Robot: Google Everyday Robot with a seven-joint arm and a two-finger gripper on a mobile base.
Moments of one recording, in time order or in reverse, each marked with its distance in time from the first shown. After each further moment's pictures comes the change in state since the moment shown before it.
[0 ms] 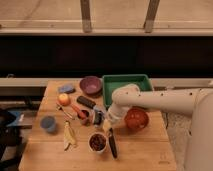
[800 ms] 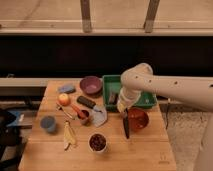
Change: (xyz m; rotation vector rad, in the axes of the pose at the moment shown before) arm -0.018 -0.087 -0.103 0.250 -0.052 0.165
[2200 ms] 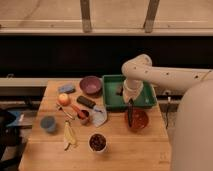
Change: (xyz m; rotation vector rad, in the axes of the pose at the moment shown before) arm -0.035 -0.055 0.021 0.089 0.036 0.126
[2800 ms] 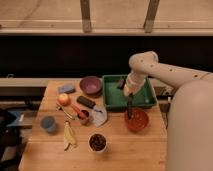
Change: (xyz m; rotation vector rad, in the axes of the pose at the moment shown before) arm -0.045 -0.031 0.008 -0.169 -0.047 0.031
